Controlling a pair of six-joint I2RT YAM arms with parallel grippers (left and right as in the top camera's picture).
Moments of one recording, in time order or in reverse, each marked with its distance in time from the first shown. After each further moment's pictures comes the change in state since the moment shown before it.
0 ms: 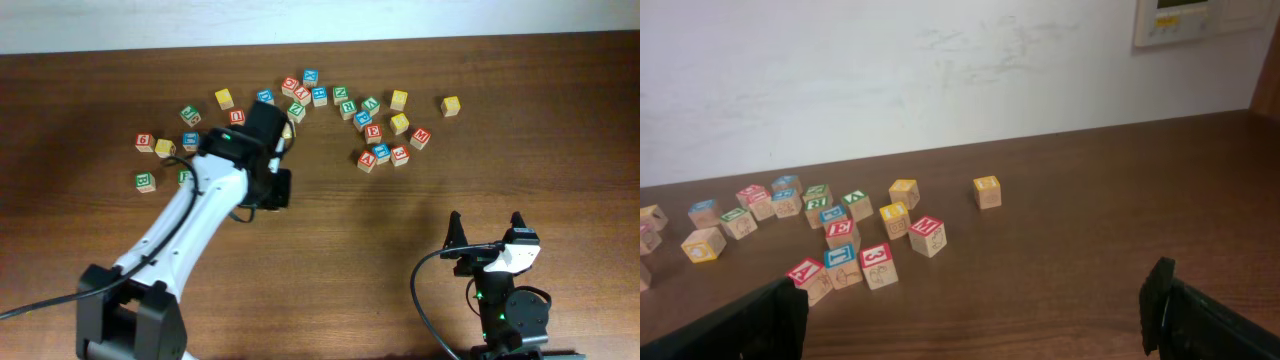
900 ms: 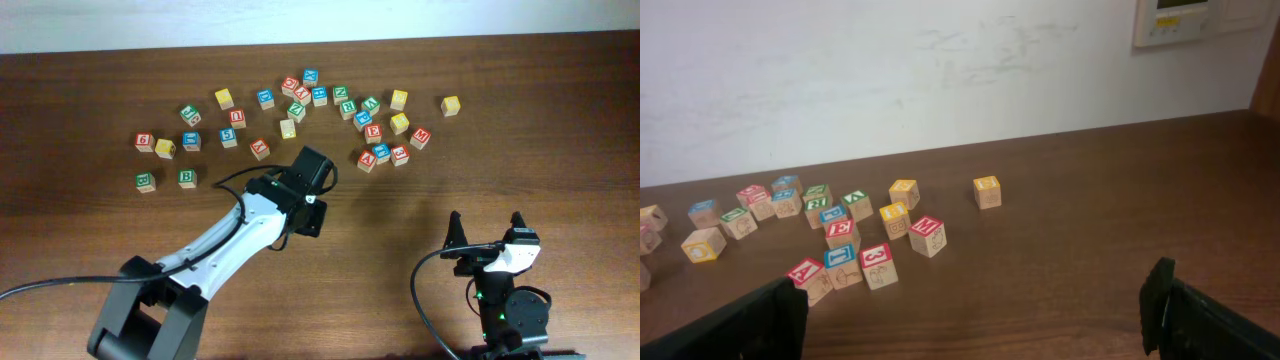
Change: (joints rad) left arm -0.184 0.000 -0.261 0.363 -0.096 0.000; right arm 0.000 0.000 0.000 0.000 0.000 0.000
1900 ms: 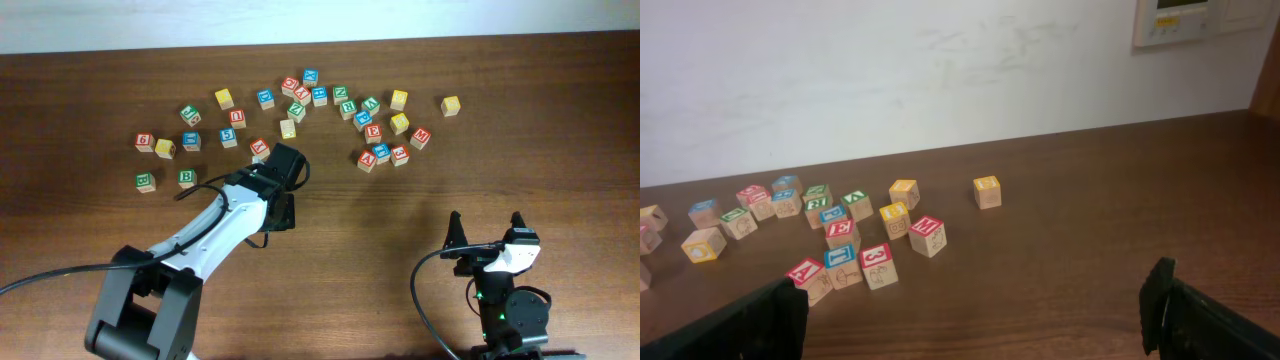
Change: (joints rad) left arm 0.124 0.027 -0.025 -0.066 -0.108 -0.222; right arm 0.000 0.000 0.000 0.000 0.000 0.000
